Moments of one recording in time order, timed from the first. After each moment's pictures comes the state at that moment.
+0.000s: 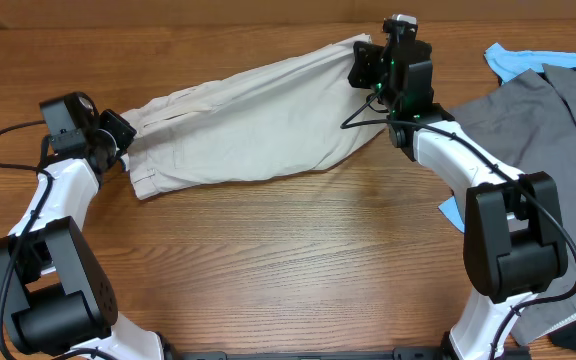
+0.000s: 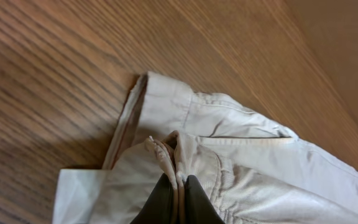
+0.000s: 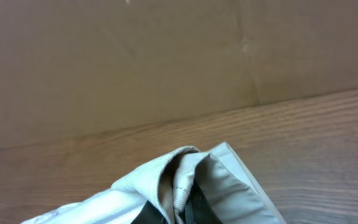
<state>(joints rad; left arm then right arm) 0.32 1.79 1.10 -0.16 0.23 -0.60 0.22 1.97 1.31 0.34 -0.10 0.44</state>
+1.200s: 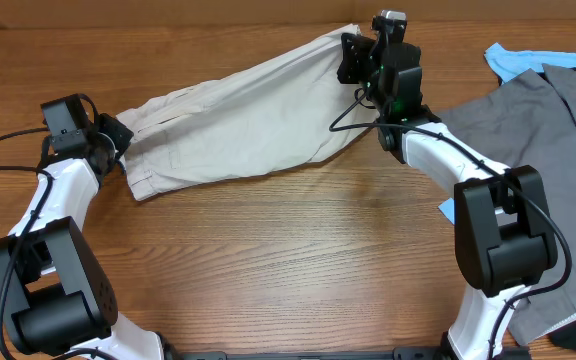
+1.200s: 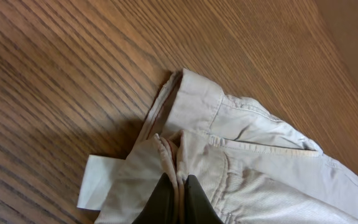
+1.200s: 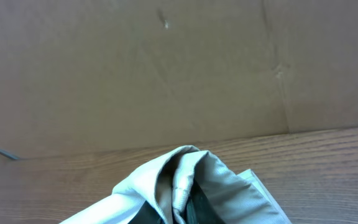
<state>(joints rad) 0.32 1.79 1.10 -0.20 0.14 -0.66 0.26 2.02 1.31 0.50 -0.09 0.44</state>
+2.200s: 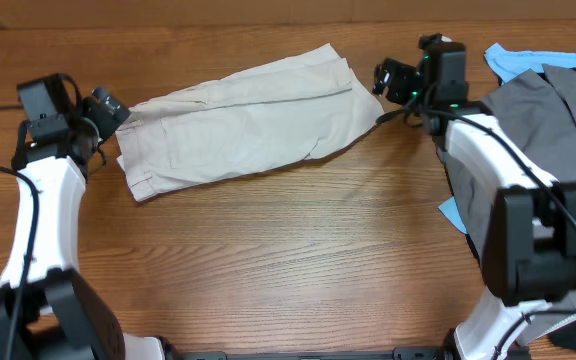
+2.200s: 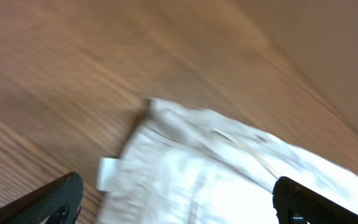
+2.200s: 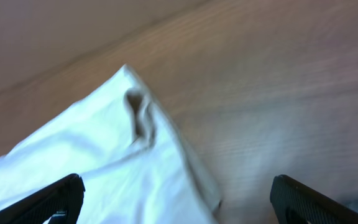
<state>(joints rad) 0.27 1.60 1.24 -0.45 0.06 -0.53 0.09 1.91 1.34 -0.18 -0.16 0.41</state>
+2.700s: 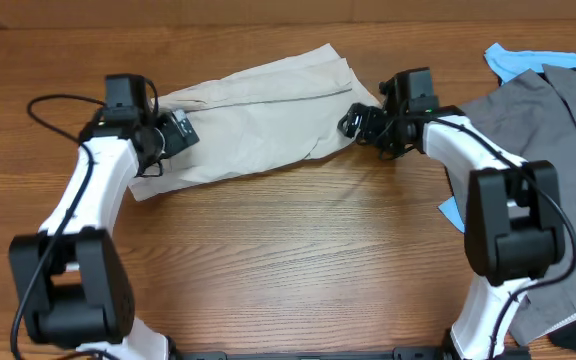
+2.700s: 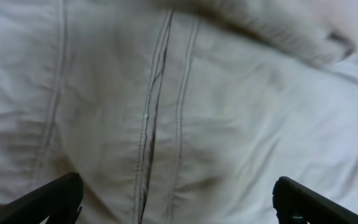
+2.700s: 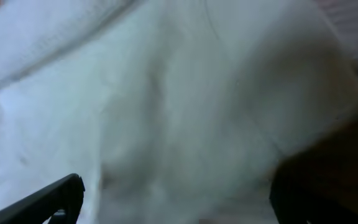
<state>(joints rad) 0.07 1.79 1.24 -0.61 0.07 -0.47 0.15 2.07 1.34 -0.34 -0.41 0.45</state>
